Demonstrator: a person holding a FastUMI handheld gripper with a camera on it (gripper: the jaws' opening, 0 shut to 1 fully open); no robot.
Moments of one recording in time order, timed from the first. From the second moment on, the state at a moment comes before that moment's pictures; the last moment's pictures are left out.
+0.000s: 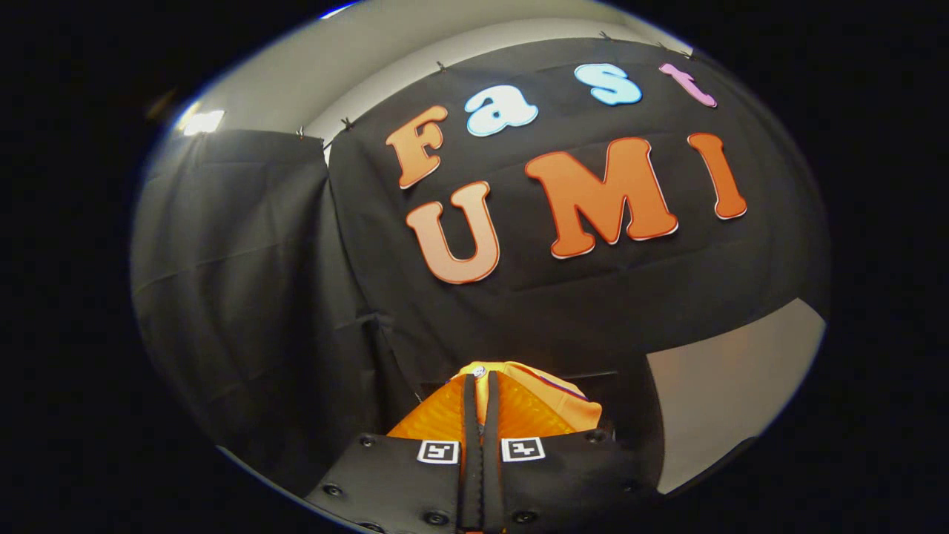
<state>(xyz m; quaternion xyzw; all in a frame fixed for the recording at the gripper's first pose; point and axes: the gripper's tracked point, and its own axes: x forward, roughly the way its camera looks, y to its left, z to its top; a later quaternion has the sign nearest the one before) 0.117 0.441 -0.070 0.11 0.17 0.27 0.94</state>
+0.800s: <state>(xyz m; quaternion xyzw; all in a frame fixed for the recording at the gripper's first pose) 0.162 0.515 -0.363 0.08 0.41 0.20 0.89</state>
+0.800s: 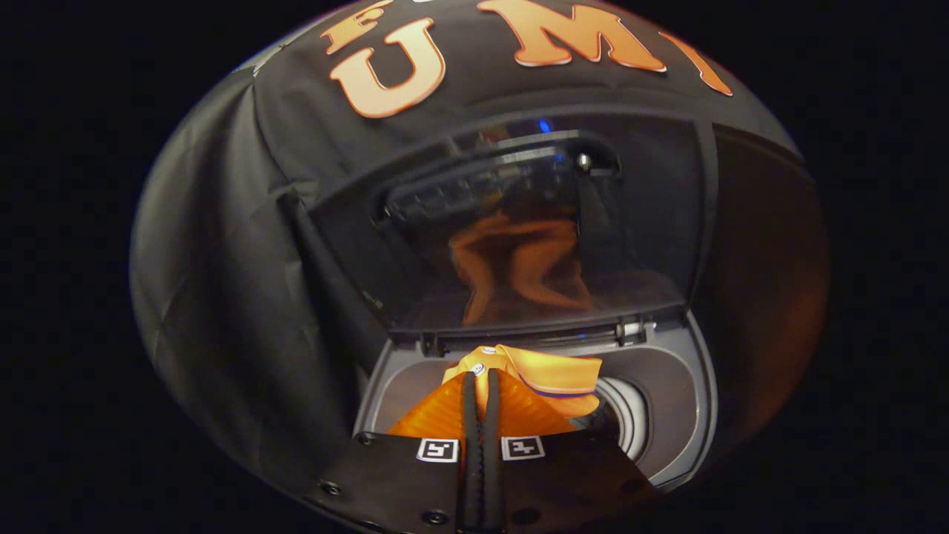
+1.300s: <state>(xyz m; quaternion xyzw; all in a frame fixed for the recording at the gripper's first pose) 0.144 0.506 -0.496 0.07 0.56 0.13 0.81</state>
